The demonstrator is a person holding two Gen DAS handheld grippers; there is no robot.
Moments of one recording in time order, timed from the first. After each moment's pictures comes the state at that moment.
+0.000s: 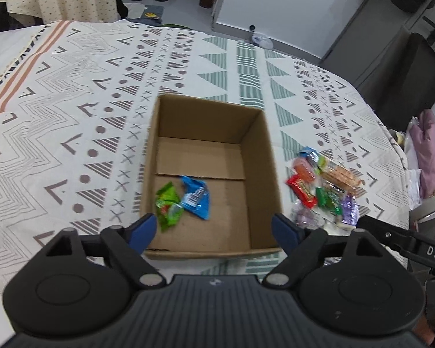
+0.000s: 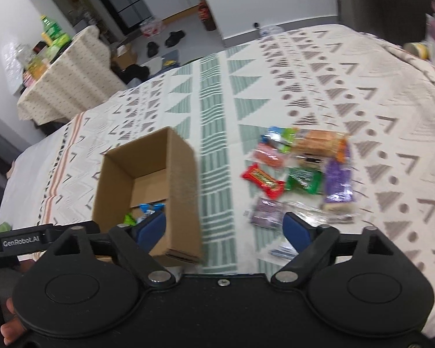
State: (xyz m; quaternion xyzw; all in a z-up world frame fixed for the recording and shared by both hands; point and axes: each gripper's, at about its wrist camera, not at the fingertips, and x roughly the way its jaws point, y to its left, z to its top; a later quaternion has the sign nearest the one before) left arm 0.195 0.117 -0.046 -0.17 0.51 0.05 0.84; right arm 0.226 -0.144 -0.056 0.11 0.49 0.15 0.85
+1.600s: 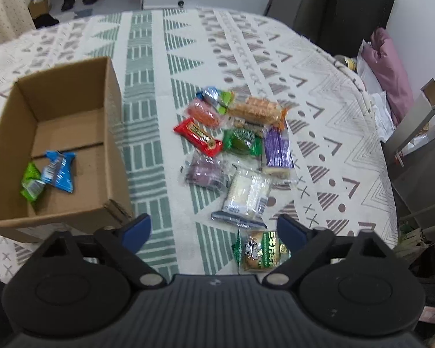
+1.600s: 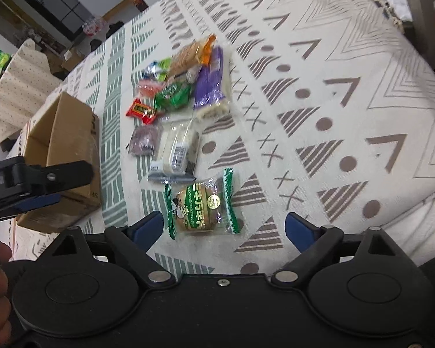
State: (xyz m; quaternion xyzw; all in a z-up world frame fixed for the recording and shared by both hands) left arm 0.207 -0.054 -0.100 -0.09 0.54 -0.05 0.83; right arm 0.172 -0.260 -0.161 0.17 0.56 0.08 0.81
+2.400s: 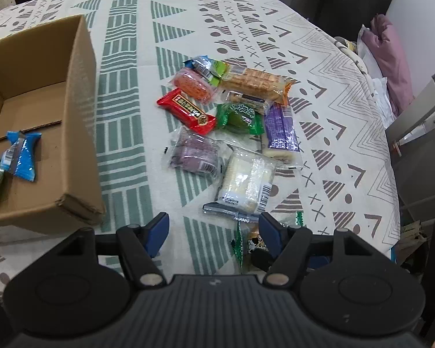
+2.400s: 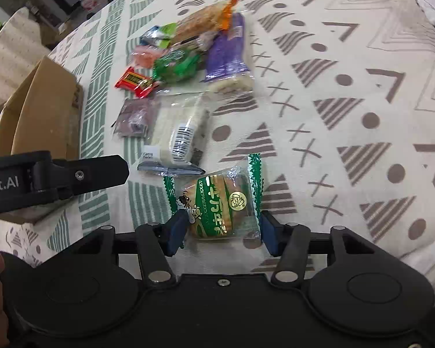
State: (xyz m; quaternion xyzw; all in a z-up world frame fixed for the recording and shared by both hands) left arm 0.226 -0.057 -0.146 -0.11 0.56 -0.08 0.82; right arm 0.196 -0.223 -0.197 0.13 0.58 0.07 0.80
